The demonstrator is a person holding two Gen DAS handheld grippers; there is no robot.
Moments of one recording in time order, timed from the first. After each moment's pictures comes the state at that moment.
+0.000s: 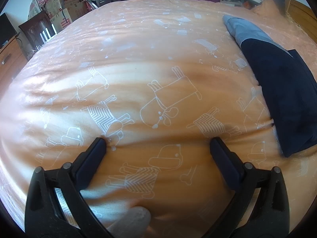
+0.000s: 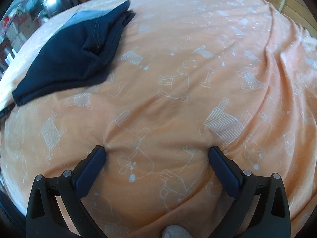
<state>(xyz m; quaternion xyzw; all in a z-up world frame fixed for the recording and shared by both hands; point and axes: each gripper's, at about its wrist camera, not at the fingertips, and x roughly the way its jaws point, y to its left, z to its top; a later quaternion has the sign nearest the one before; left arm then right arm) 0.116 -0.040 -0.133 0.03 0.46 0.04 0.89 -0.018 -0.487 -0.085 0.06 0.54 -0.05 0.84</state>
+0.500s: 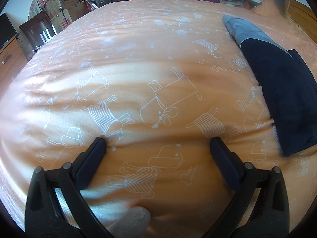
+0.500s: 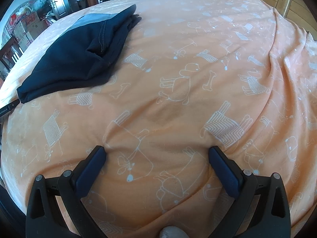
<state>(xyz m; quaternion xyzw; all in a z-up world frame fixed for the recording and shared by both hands) 0.116 -0.040 -0.133 0.03 0.46 0.04 0.89 -0.025 -0.485 -0.091 0.05 0.51 -0.04 0.86</state>
